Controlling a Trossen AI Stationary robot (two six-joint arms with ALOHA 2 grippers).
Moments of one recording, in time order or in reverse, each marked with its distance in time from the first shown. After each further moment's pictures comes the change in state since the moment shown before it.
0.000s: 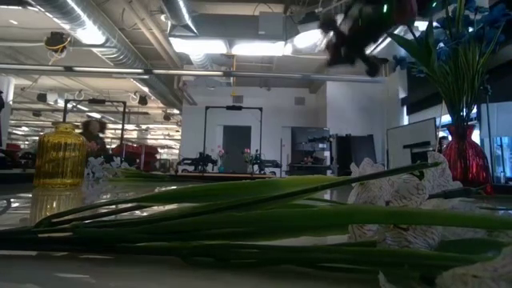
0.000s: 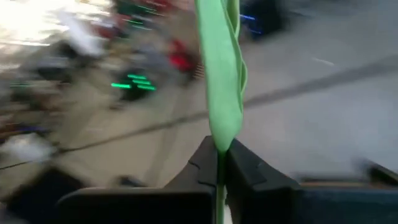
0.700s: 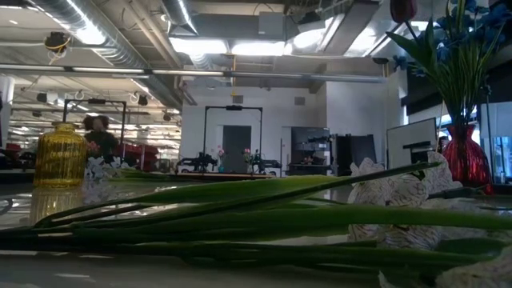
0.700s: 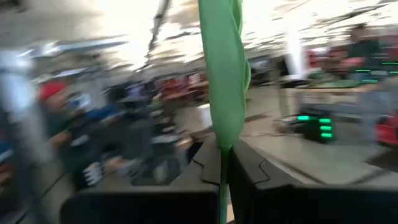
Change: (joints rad) left arm -0.243 0.099 0.001 0.652 0.141 0.095; right arm 0.700 -0.013 0.488 -0.033 -0.086 -0.632
